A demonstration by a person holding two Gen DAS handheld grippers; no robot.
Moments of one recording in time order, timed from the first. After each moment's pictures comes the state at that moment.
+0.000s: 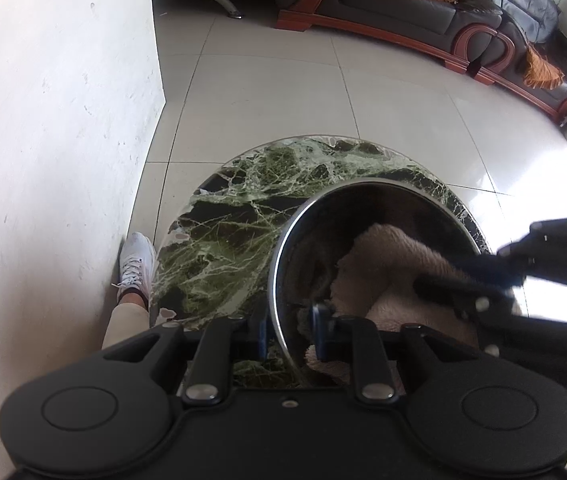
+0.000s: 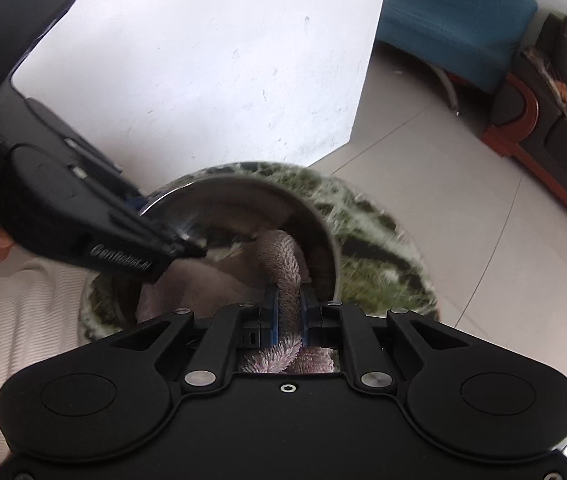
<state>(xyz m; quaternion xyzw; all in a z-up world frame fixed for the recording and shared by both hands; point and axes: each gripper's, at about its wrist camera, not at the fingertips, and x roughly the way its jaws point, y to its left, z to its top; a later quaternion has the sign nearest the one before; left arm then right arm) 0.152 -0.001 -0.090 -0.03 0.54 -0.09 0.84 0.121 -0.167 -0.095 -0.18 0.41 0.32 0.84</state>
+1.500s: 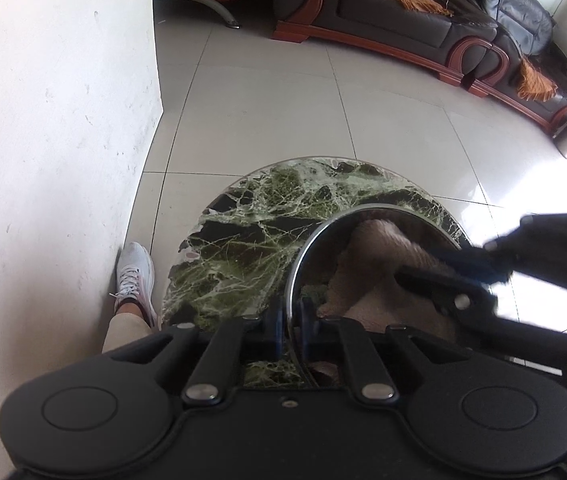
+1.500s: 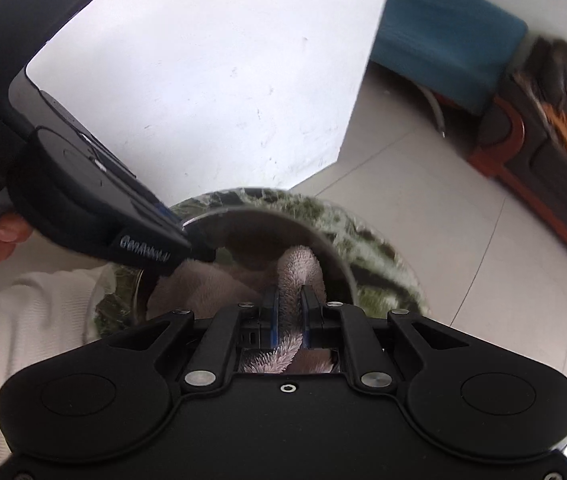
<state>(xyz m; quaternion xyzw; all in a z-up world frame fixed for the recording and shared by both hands) 0.154 0.008 -0.075 -0.05 0.53 -0.09 0.84 0.112 -0.139 -0.085 -0.23 0.36 0.31 0.85</state>
